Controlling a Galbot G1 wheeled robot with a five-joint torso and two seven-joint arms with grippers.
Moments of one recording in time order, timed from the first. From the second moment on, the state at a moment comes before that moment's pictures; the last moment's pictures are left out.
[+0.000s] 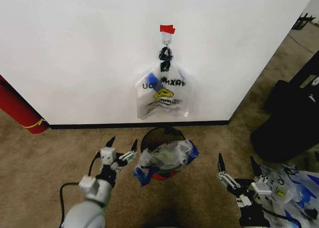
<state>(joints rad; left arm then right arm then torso) 1.37 -0.95 -0.22 -2.12 -0.49 0.02 -0.22 -2.05 1.47 0.50 2.34 0.08 0.41 0.10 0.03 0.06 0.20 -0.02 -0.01</state>
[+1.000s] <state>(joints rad) 0.45 -0.91 0.32 -1.53 -0.87 0.54 0.16 -2.09 1.52 0.56 2.35 0.06 0.45 0.11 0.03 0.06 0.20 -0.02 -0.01</state>
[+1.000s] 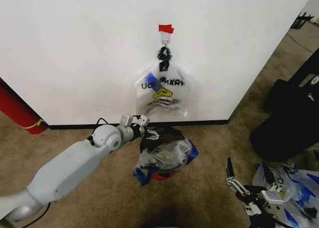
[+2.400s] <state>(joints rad) 0.68 -0.88 0.12 -1.78 -1.23 0.48 -0.32 -2.04 1.52 0.55 2.29 0.08 0.41 0.13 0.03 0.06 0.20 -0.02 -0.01</state>
